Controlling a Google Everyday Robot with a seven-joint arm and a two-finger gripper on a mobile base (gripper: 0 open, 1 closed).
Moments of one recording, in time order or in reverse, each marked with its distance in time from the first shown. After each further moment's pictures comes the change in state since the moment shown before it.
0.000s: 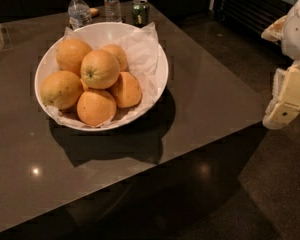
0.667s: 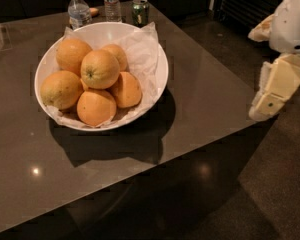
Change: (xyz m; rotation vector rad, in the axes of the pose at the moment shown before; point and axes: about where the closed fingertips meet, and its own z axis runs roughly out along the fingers) arm -0.019 -0.008 0.011 -0.066 -0.085 0.013
